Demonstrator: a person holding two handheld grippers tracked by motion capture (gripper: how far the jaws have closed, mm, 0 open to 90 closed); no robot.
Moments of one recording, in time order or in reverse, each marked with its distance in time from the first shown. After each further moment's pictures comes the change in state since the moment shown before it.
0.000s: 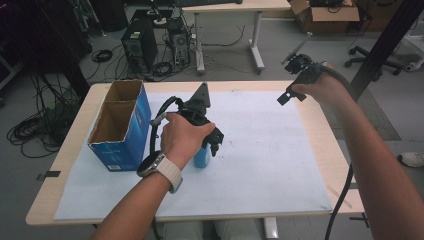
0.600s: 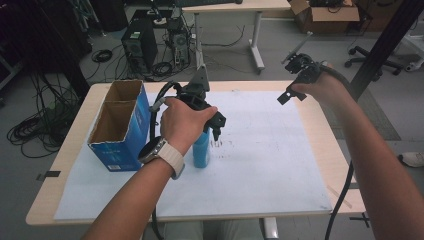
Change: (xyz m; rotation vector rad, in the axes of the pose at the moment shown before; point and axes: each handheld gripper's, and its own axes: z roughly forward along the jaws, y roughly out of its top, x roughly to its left) left arm 0.001 0.015 -0.024 -0.045 0.004 -0.024; right arm -0.002 0.001 0.001 -0.003 -0.005 -0.004
